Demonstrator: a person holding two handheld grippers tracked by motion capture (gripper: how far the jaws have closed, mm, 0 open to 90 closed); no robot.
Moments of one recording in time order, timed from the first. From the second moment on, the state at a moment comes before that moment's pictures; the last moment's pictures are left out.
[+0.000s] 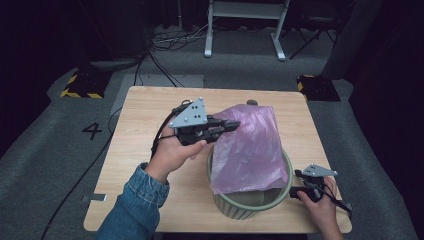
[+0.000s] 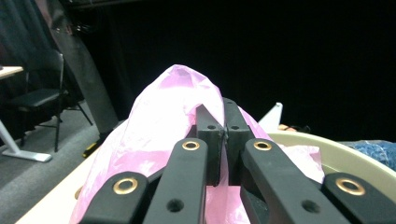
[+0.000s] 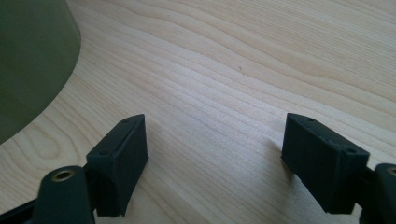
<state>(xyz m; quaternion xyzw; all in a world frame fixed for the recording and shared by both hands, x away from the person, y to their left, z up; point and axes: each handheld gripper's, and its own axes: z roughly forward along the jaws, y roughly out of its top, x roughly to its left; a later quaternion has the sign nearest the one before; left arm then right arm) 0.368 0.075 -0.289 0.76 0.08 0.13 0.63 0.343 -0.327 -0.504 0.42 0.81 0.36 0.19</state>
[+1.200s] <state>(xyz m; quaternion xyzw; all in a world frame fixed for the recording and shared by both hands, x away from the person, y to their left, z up) 0.326 0.052 -0.338 0.83 0.09 0.09 0.54 0.344 -0.328 -0.504 0.41 0.81 0.36 0.18</state>
